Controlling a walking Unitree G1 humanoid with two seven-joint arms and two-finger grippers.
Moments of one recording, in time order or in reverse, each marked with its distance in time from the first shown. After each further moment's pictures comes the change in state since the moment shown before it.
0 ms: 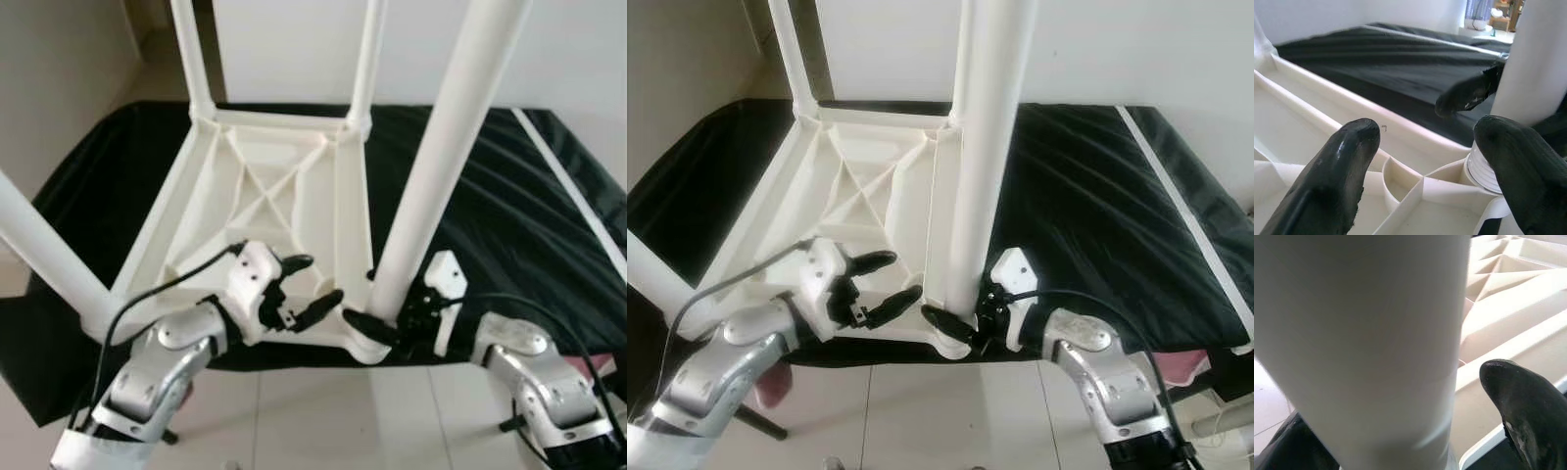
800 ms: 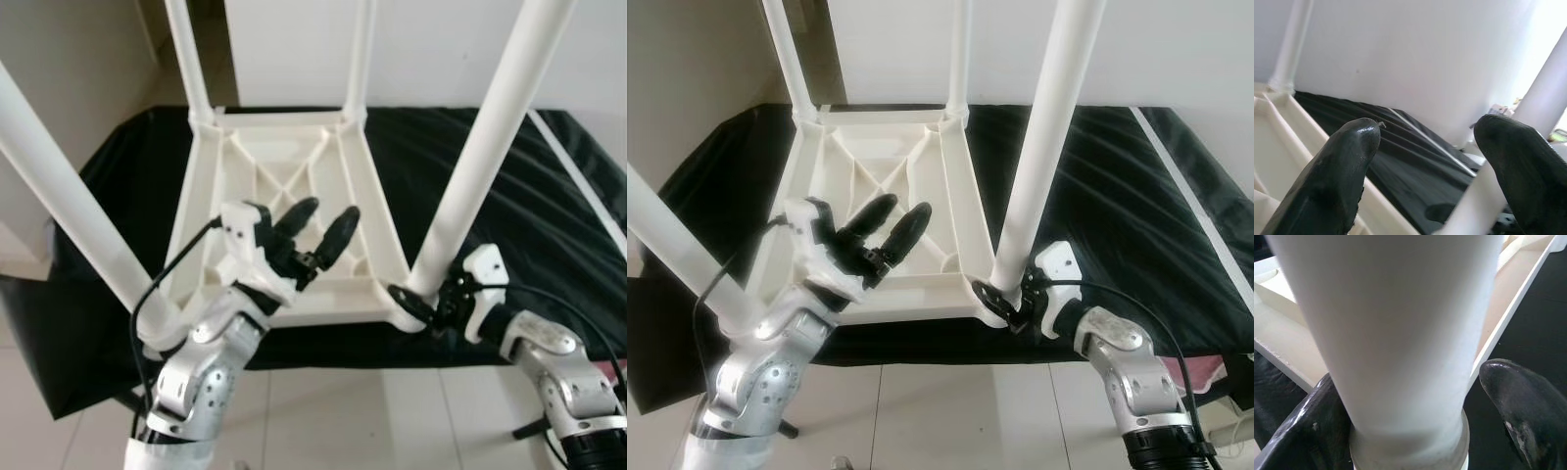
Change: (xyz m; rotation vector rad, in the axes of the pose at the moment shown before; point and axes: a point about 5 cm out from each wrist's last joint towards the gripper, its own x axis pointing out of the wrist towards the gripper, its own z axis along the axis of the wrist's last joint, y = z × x) left arm 0.032 -0.006 0.038 -0.426 -0.445 0.219; right arm -0.033 -0.043 -0.022 0.005 0.057 -0.291
